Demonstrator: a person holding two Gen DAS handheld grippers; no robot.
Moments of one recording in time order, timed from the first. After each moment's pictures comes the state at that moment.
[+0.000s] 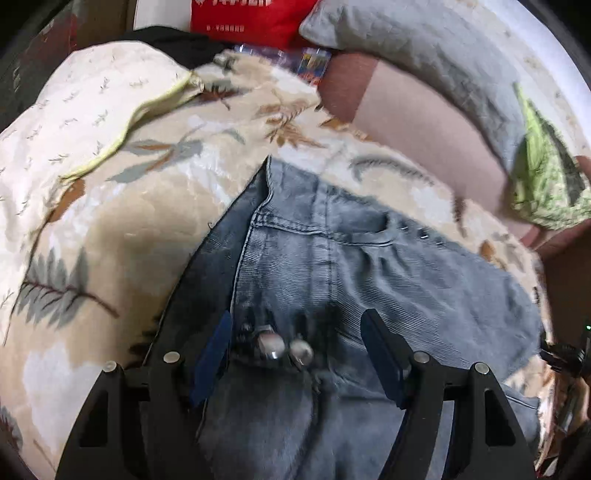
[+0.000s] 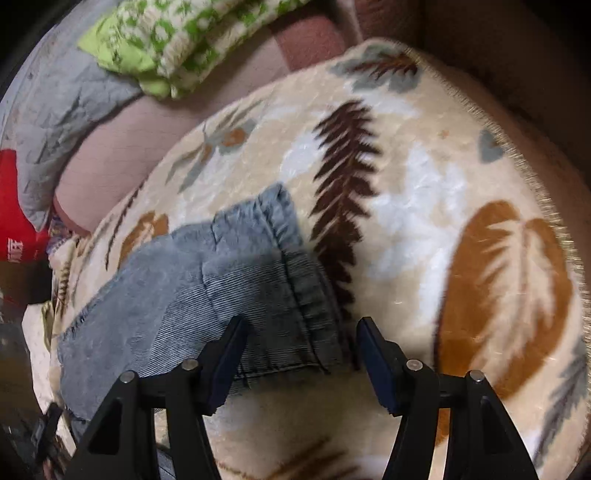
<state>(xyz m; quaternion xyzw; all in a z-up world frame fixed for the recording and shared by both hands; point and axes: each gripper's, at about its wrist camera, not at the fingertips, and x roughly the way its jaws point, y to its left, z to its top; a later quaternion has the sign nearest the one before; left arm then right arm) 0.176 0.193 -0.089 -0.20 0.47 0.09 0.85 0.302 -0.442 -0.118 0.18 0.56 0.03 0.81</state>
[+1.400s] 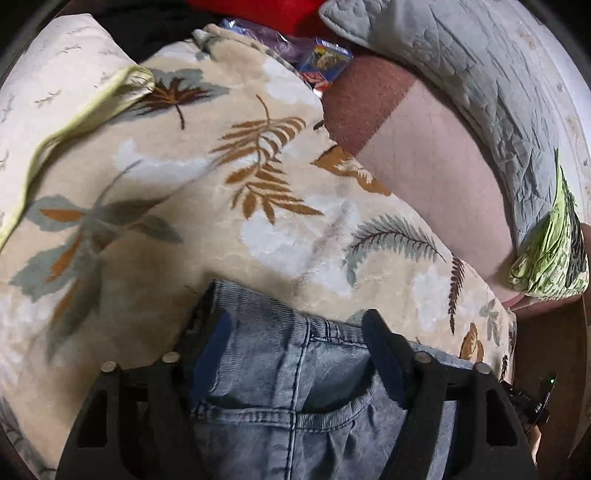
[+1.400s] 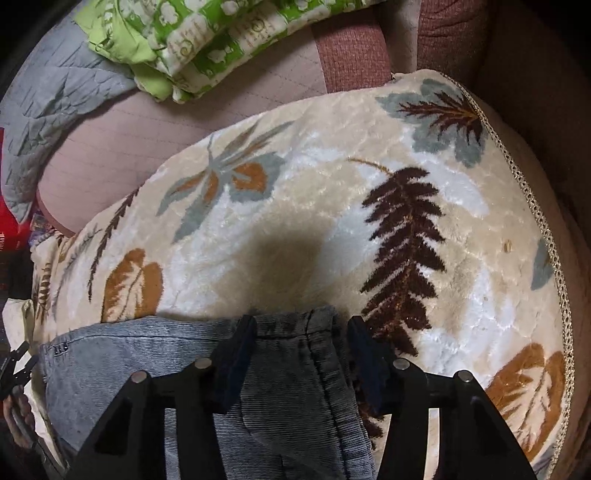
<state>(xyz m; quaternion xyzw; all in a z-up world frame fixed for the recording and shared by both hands) 0.324 0.240 -0.094 -0.30 0.48 0.05 0.82 0.398 -0.433 -0.106 0.13 0.56 0.03 0.82</state>
